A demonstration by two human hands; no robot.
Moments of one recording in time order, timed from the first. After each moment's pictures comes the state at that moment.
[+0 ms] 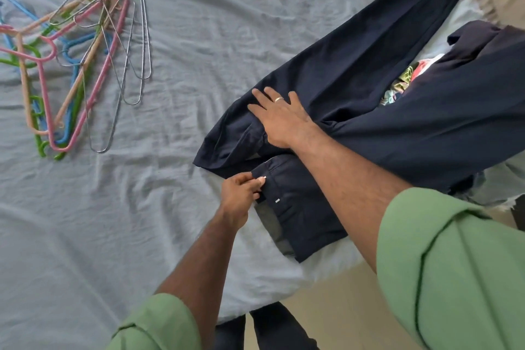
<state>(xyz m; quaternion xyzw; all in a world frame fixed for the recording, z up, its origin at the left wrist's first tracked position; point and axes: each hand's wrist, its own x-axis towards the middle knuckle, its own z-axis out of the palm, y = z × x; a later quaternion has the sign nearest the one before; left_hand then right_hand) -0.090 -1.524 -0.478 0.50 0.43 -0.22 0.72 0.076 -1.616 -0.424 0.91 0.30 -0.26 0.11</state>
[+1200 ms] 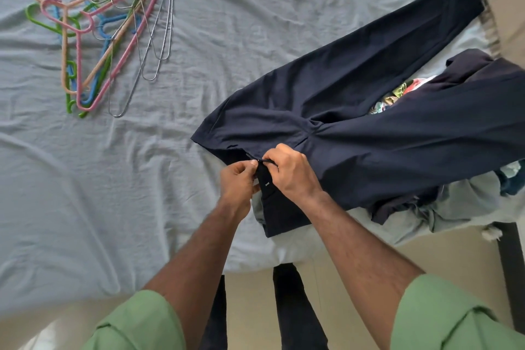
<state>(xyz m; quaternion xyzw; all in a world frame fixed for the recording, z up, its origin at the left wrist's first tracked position) -0.101 -1.578 -0.381 0.49 0.47 -0.11 0.73 -0.041 -1.696 -0.381 0.91 0.24 -0.18 -0.28</state>
